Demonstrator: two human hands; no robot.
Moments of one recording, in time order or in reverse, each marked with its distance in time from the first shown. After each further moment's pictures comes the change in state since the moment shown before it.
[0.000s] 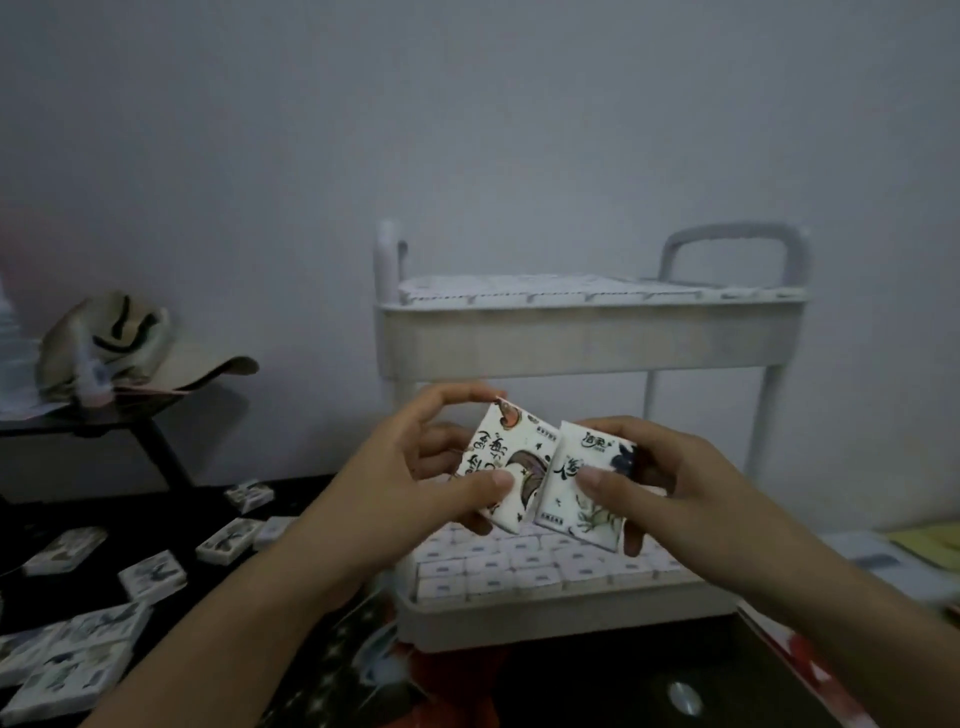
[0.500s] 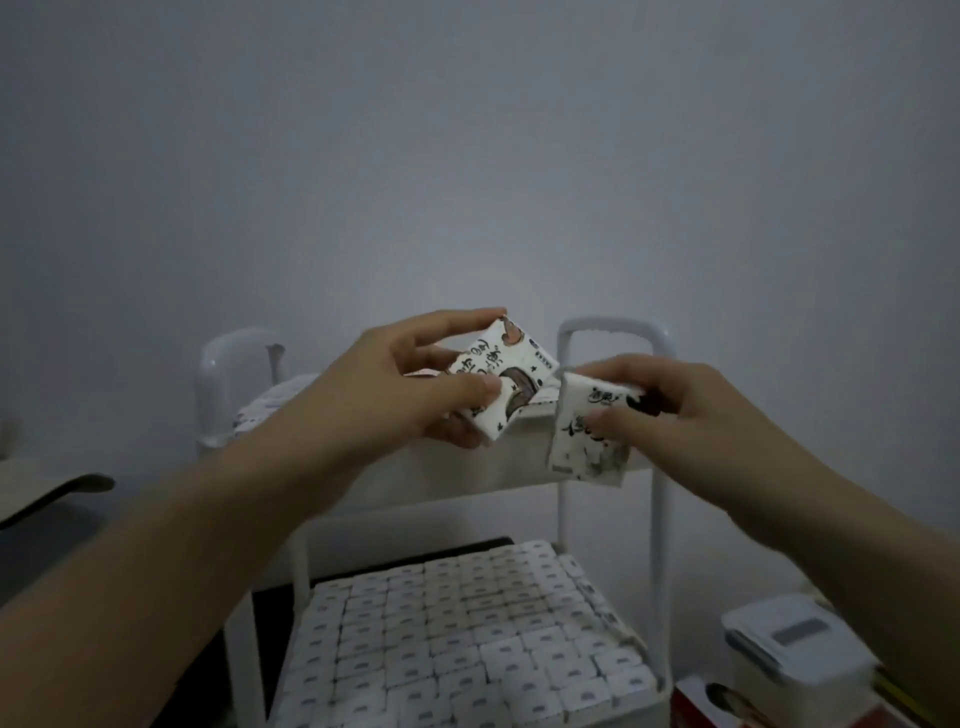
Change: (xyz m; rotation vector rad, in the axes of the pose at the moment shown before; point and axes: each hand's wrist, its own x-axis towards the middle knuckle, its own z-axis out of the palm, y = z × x) left_hand 0.119 0.094 0.048 0.050 -0.037 0.189; right_hand 0.052 -0.026 -0.120 -0.101 0.276 -0.069
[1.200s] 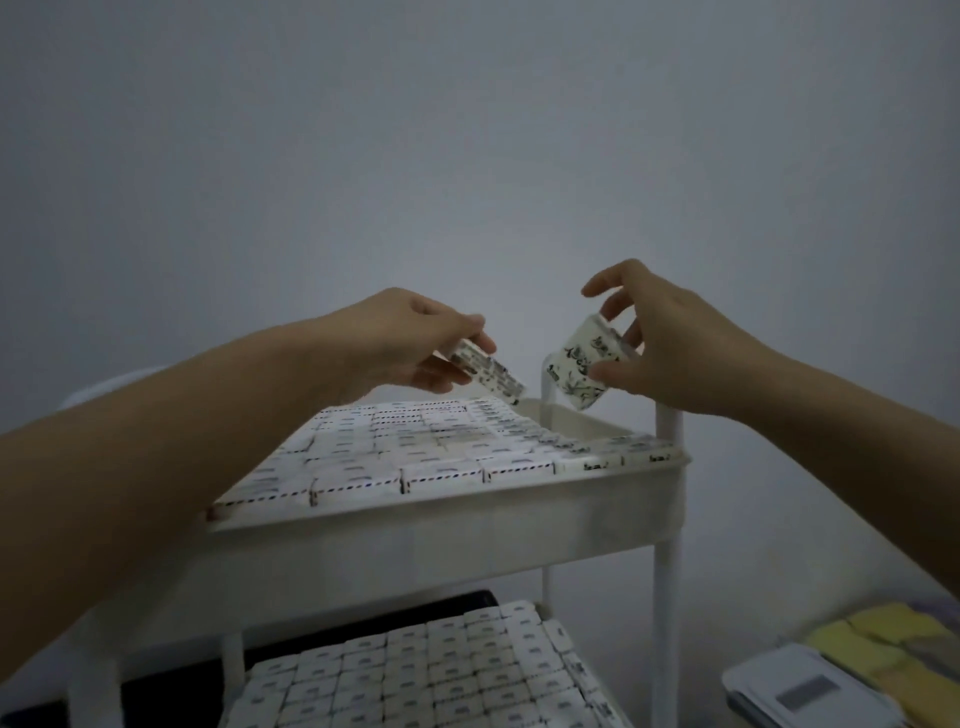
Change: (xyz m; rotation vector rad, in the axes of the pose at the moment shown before) left_hand 0.141 -0.014 -0.012 0.182 -0.036 -0.234; right_hand 0.121 0.012 -0.046 -0.726 0.032 -0.136
